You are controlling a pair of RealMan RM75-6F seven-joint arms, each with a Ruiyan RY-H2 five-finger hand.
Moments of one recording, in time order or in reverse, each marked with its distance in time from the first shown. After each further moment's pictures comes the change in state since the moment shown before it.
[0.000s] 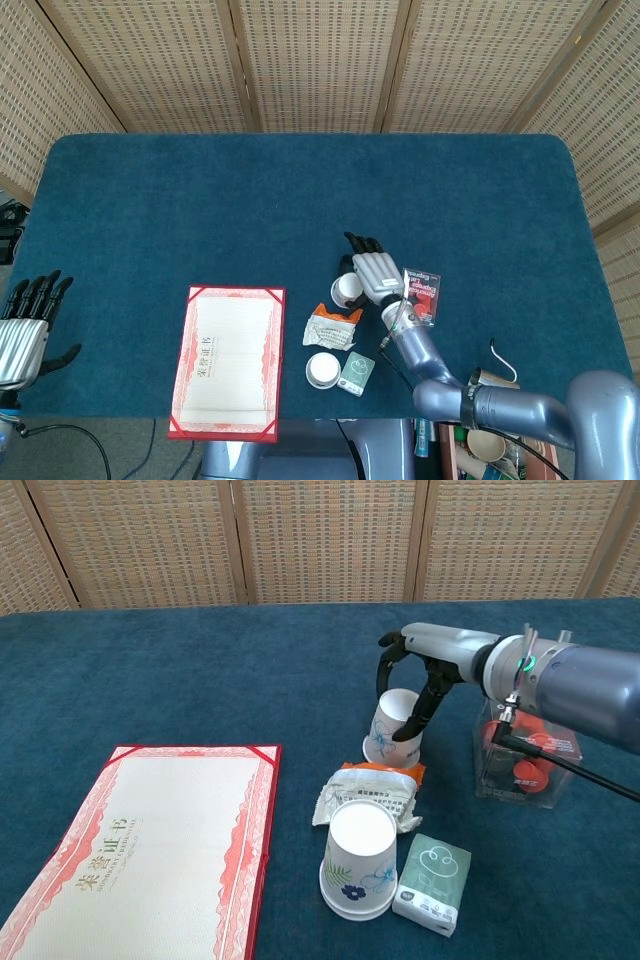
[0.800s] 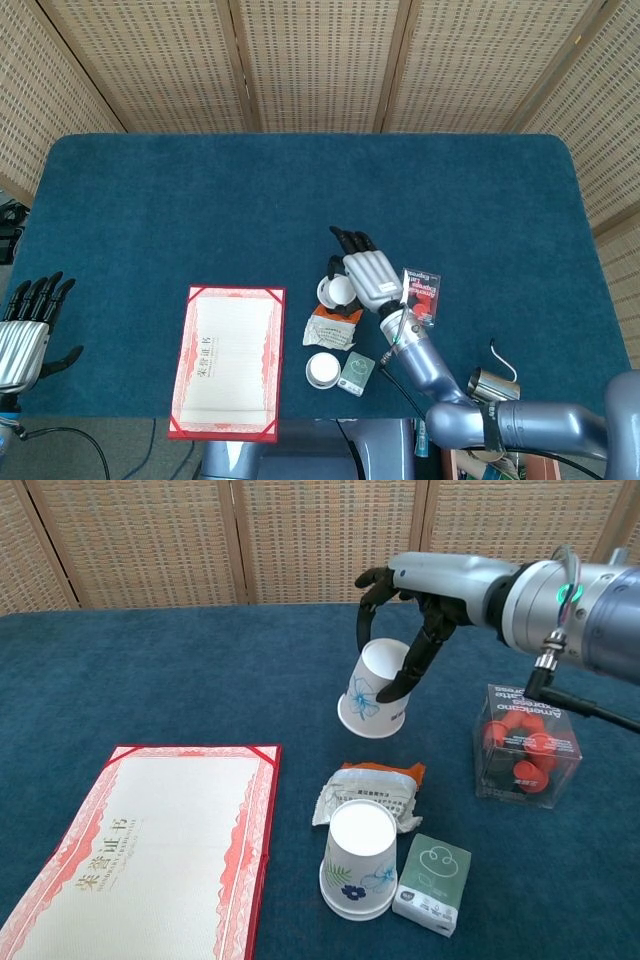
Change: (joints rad) left arm 0.006 0.009 0.009 -0.010 0.024 0.018 -0.008; right arm -0.011 0.153 0.025 -0.349 -0.050 0.147 -0.094
